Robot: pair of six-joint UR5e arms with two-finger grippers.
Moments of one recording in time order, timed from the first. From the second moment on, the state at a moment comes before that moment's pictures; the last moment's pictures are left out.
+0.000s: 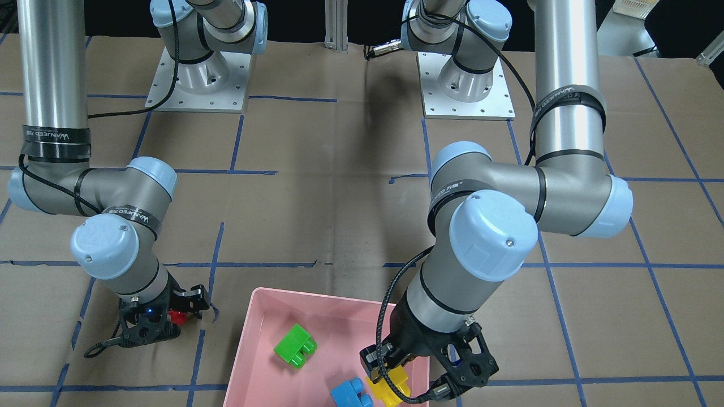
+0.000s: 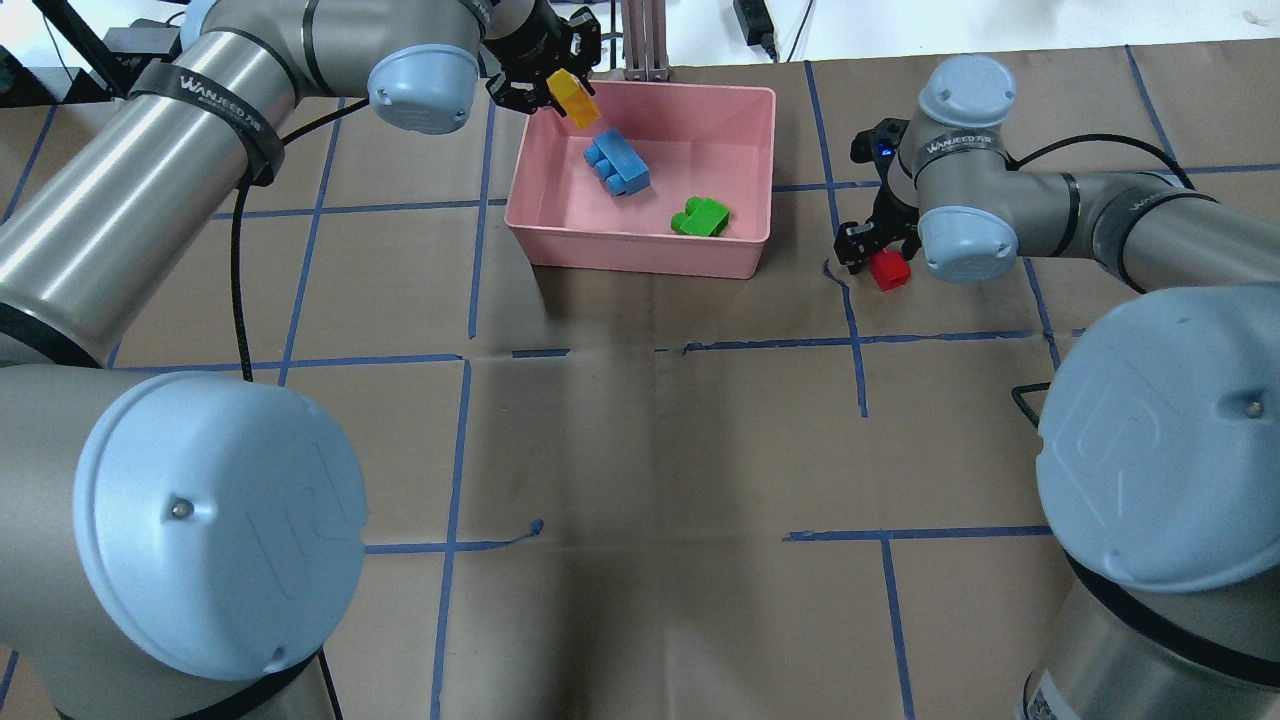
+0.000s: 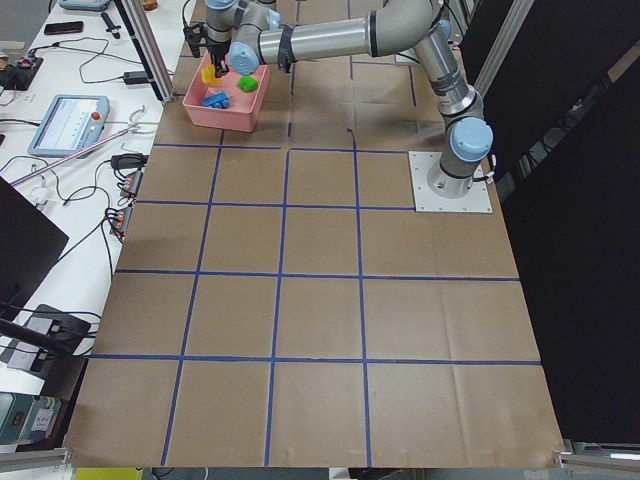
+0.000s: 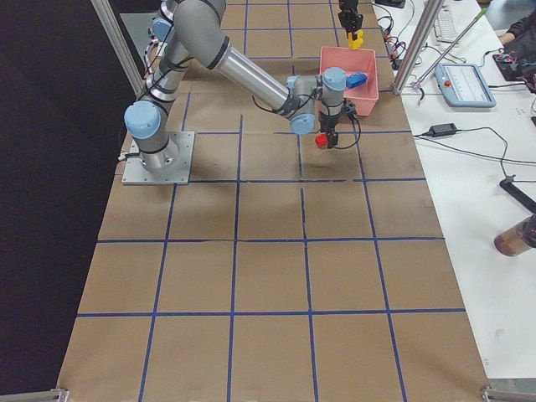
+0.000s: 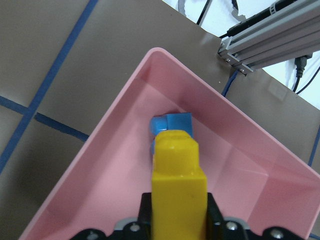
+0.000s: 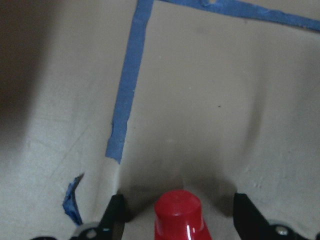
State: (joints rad) left arm -1.71 -2.24 -1.15 -1.01 1.38 -0.64; right arm 1.49 -0.98 1.67 -2.35 -1.56 -0.29
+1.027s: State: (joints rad) left arm -1.65 -2.10 -1.21 -1.27 1.53 -0.32; right arm 1.49 -1.01 1.61 -2.30 -1.56 -0.25
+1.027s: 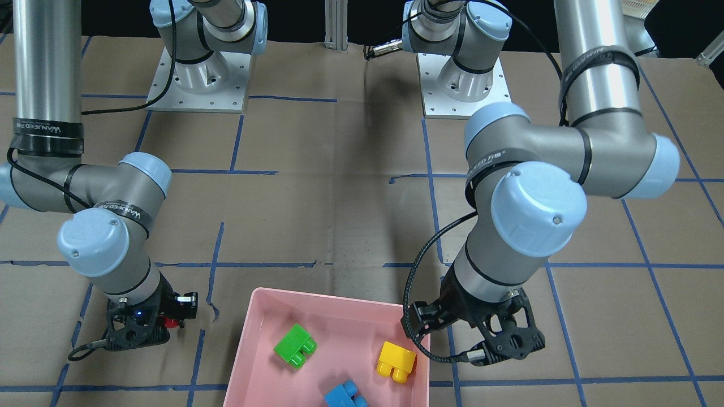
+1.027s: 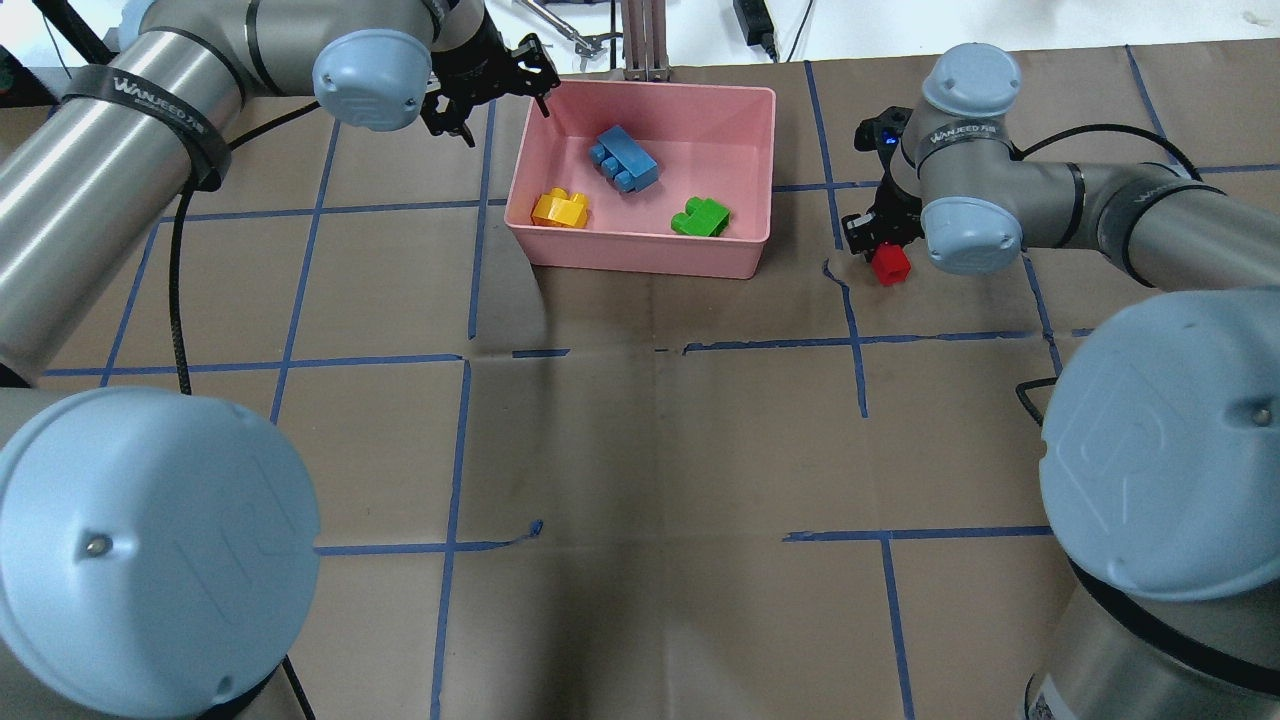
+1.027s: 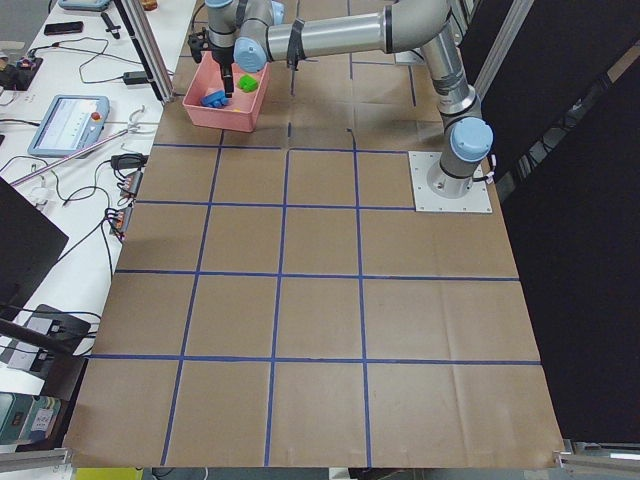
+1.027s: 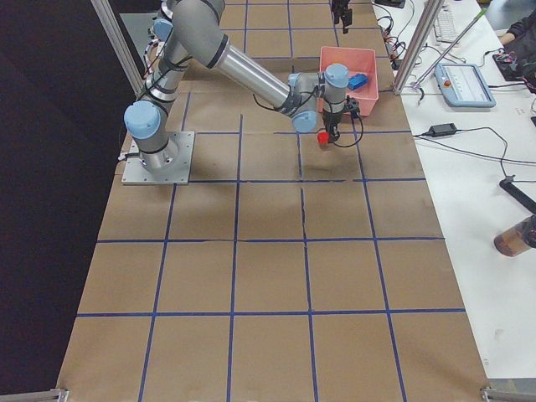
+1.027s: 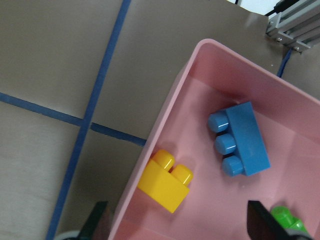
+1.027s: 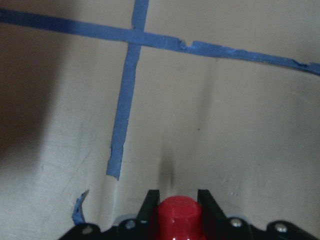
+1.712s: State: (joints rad) left arm -1.62 -1.96 -1.21 -1.52 1.55 -0.11; right arm 1.50 -1.06 1.24 -1.87 -1.55 -0.13
